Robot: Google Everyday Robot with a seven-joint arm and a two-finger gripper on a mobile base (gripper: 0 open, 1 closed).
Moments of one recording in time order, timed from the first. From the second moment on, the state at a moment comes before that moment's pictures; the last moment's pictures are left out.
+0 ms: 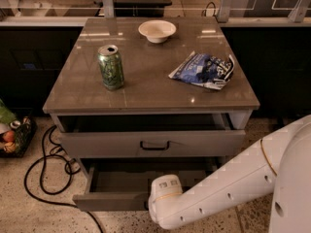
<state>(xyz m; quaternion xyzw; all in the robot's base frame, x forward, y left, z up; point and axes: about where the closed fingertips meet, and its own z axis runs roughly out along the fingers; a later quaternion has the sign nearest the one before) 0.401 -0.008 0.420 -0.77 0.62 -0.05 0.12</state>
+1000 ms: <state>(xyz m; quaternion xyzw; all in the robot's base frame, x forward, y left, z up) 0.401 -0.008 0.421 -0.77 0.62 -0.05 0.12</state>
